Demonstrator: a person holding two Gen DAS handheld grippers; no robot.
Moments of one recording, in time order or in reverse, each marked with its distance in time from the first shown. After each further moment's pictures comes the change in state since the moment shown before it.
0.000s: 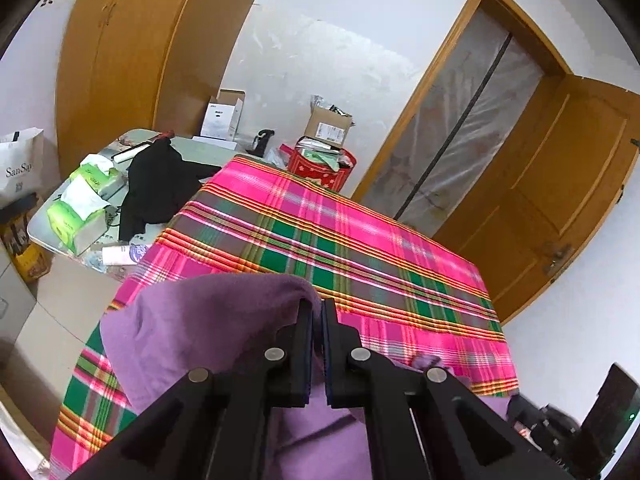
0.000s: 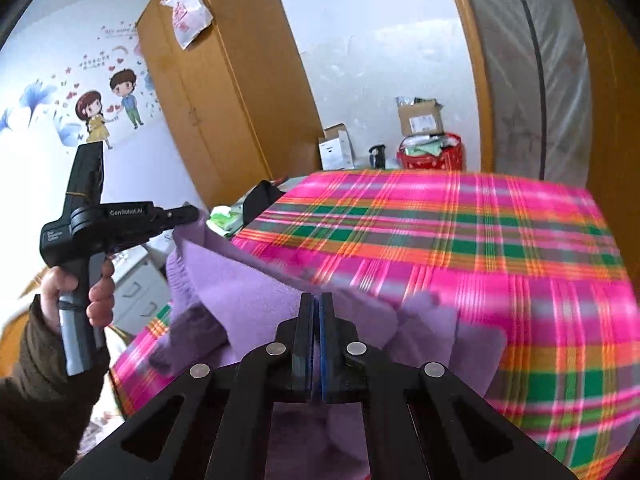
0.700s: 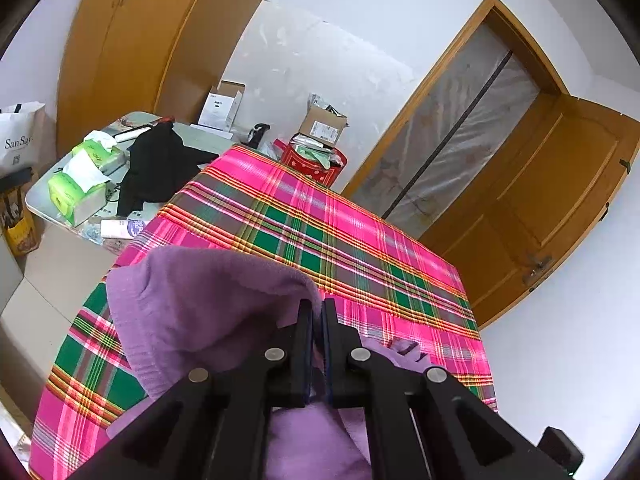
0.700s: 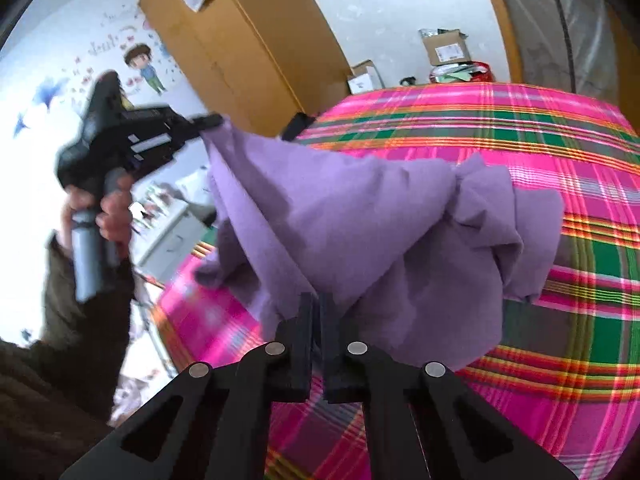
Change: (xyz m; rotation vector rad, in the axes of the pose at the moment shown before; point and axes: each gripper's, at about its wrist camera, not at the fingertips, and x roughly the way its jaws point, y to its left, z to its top) left arm -0.037 0.005 -0.025 -0.066 -0.012 -0.068; right arm -0.010 0.020 -0.086 0.123 0.188 0.215
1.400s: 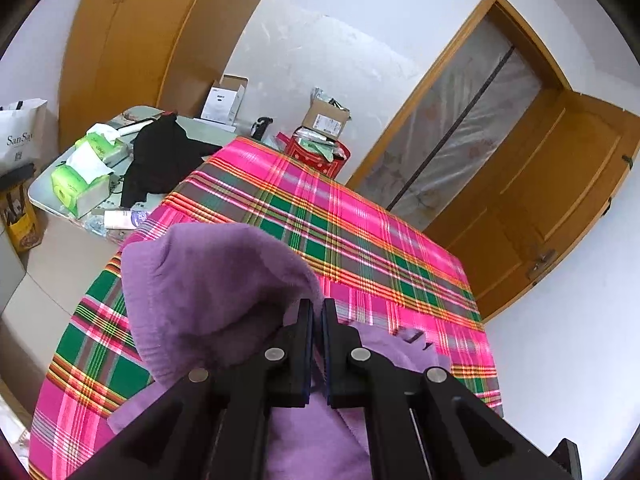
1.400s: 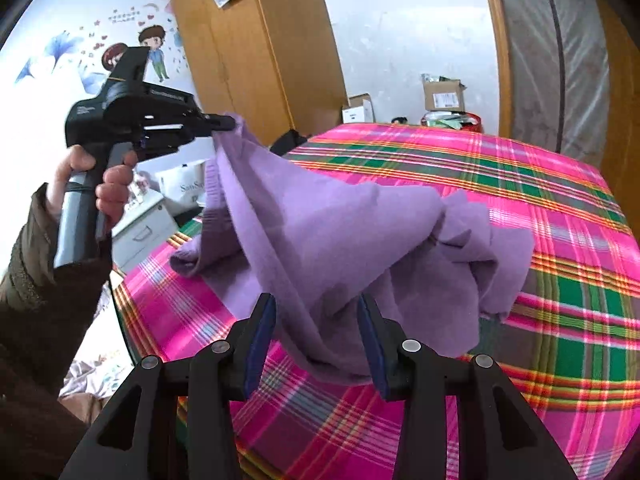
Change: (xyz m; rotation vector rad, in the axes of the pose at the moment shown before) left arm 0.000 0.004 -0.008 0.008 0.012 0.016; right arm -0.002 0.028 -0.024 -0.187 -0.083 -0.191
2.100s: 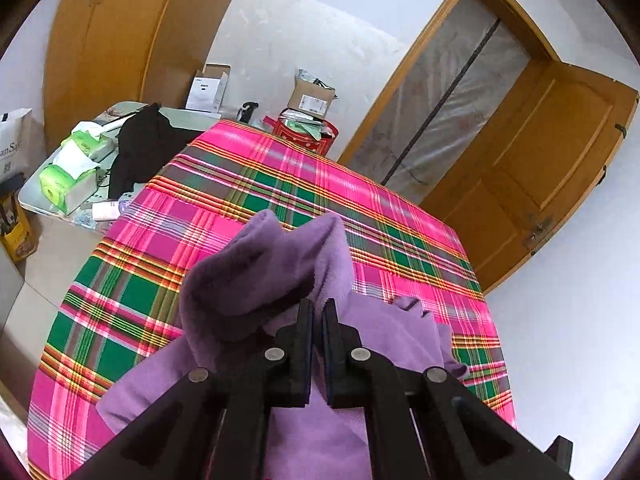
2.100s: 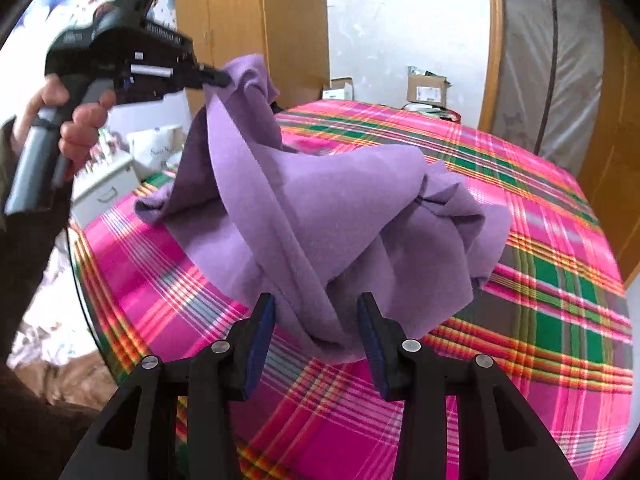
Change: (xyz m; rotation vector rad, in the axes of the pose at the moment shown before) left arm 0.012 -0.014 -0.018 0.052 0.069 -0.006; right arm 0.009 0.000 -0.035 -0.078 0.049 -0.130
